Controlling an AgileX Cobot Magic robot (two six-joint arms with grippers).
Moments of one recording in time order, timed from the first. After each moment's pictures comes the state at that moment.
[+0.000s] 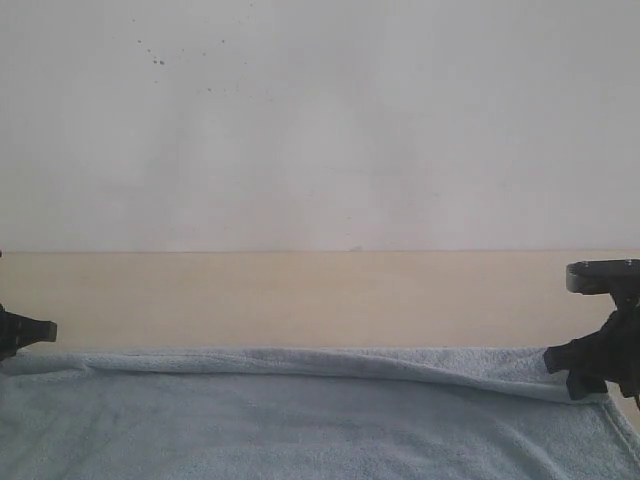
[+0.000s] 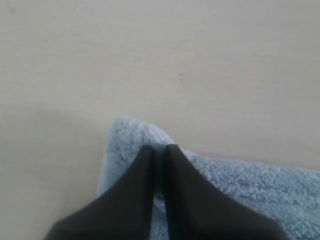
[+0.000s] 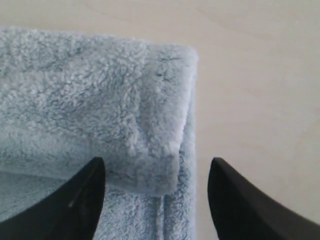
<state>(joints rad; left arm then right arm) 0.15 2.06 -1.10 0.20 0.02 -0.15 -0.02 1.92 -1.06 0.13 0.40 -0.21</state>
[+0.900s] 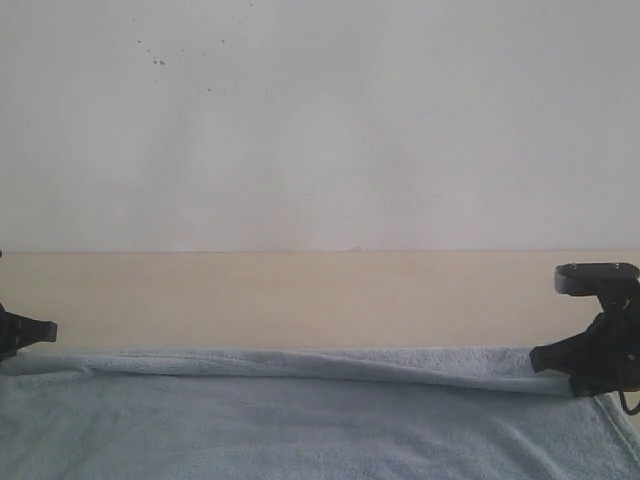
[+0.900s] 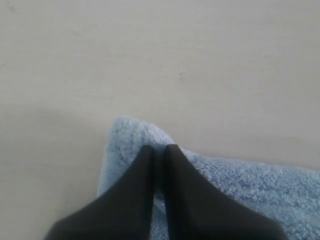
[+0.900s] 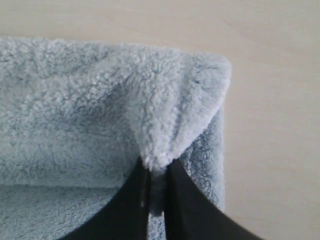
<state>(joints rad) 0.15 2.06 -1.10 0.20 0.02 -0.15 -0.01 1.96 -1.06 0.22 0.34 -0.28</state>
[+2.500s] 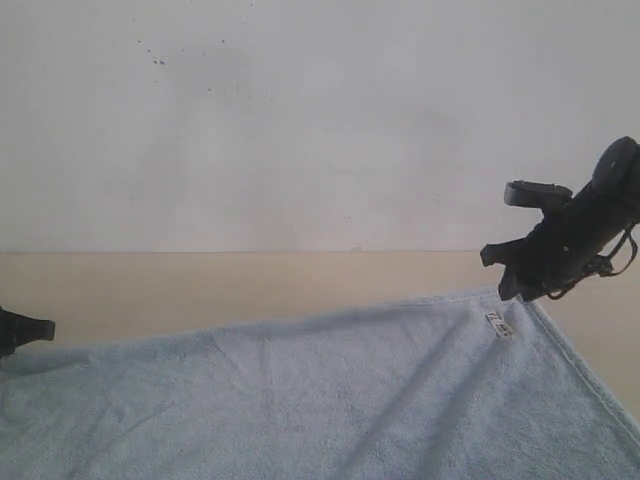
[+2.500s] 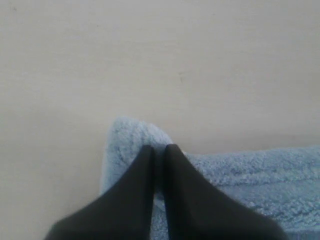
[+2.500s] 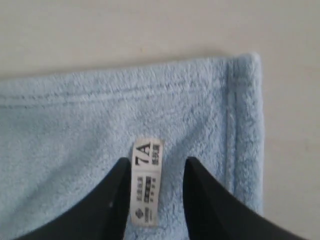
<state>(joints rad) 0.15 2.04 -1.09 0.20 0.02 -0.15 -0.01 2.31 -1.85 0.39 0.82 -0.37</state>
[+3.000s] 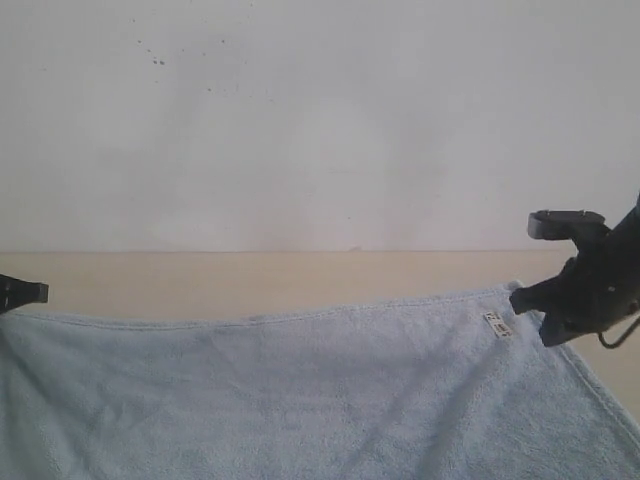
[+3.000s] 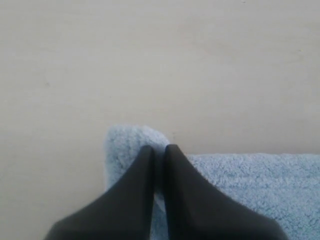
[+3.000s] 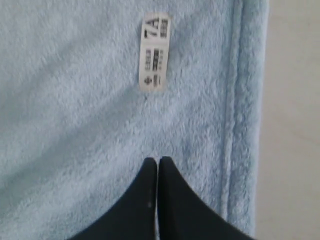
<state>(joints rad) 0.15 1.94 -1.07 0.20 -0.04 -0.15 -0.02 2.02 -1.37 0.38 0.68 -0.48</state>
